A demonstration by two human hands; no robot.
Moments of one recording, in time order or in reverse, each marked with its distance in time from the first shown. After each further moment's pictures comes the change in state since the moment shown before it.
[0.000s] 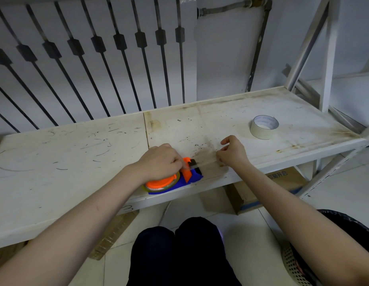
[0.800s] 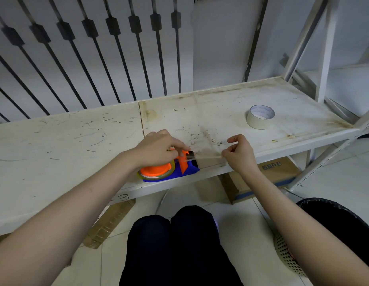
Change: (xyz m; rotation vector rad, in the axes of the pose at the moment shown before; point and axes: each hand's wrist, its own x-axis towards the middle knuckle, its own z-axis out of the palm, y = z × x) left_hand 0.003 -0.001 0.000 -0.042 0.020 0.073; right_hand -0.047 0.018 -0.019 0.100 0.073 -0.055
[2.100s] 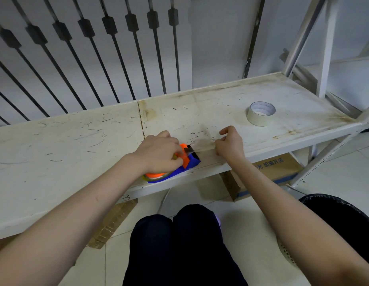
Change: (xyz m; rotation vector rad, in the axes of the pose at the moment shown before) left_hand -0.002 0.008 0.005 0.347 -0.045 -0.013; right_hand 0.032 -0.006 0.030 -0.027 0.024 0.091
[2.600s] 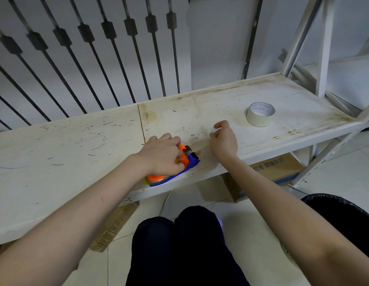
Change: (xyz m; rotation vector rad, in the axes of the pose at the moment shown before) left_hand 0.003 0.004 0.000 0.154 -0.049 0.013; right_hand 0.006 -0.010 0.016 -0.086 0.142 -0.142
